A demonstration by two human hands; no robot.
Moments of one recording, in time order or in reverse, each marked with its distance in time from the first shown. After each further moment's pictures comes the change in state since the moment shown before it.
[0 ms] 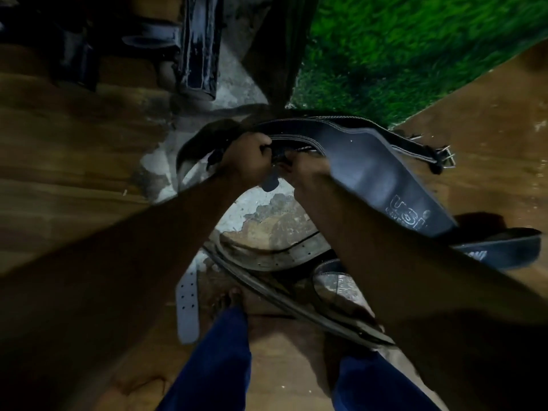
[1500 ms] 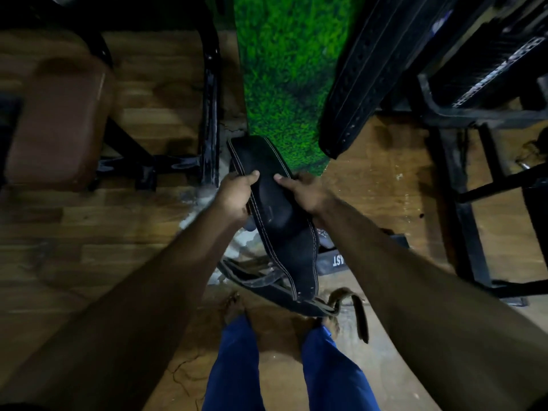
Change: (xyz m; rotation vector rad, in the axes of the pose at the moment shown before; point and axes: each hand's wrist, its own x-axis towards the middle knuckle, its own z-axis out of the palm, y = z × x) left_hand -0.250 0.366 -0.239 -1.056 -0.002 -0.545; right_hand -0.447 -0.231 -0.123 -0.291 -0.212 -0.348
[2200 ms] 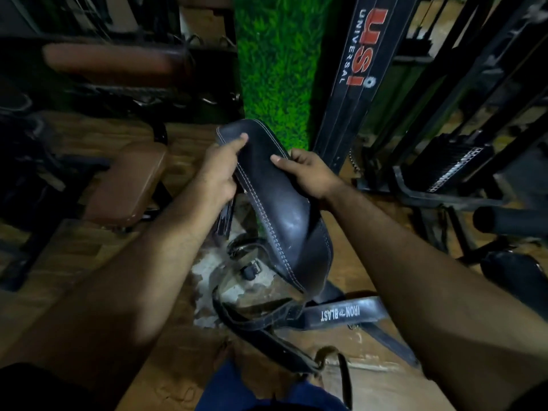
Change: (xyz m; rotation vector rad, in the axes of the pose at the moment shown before) left_hand -0.248 0.145 0.061 -0.188 0.008 0.506; right_hand -0.171 -0.198 -0.061 -0.035 -0.272 -0.482
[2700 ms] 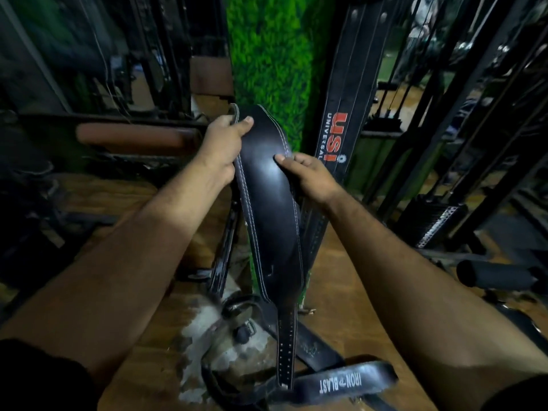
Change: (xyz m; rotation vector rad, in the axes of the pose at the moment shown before) left_hand -0.040 0.134 0.057 0.078 -0.189 0.444; right_hand -0.014 -0.121 -0.013 0.029 0.021 -0.234
